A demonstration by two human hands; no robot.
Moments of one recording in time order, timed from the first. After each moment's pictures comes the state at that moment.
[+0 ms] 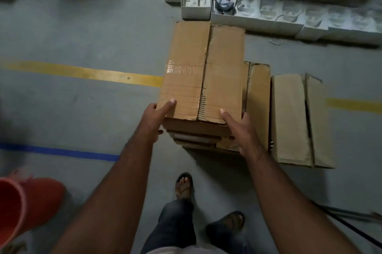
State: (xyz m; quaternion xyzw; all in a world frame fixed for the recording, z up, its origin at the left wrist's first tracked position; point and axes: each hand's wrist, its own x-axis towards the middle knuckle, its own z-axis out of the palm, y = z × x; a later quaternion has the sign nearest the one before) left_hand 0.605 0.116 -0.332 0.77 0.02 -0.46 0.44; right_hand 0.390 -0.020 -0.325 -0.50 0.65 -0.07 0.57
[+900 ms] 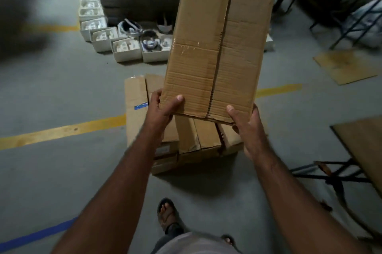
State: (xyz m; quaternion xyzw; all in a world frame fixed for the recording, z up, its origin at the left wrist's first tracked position) left_hand 0.476 0.085 -0.214 0.54 -0.26 -0.54 0.59; right_hand 0.235 0.051 -0.201 -0.49 0.60 -0.41 0.49
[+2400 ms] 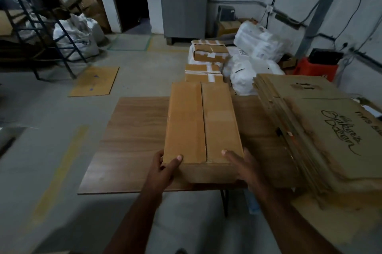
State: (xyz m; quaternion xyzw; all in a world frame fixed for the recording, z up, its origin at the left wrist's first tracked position) left_hand -0.348 0.028 -0.219 0.30 -0.59 -0.75 0.09; right_hand -0.497 0.249 -0.212 0.03 0.80 -0.56 0.22
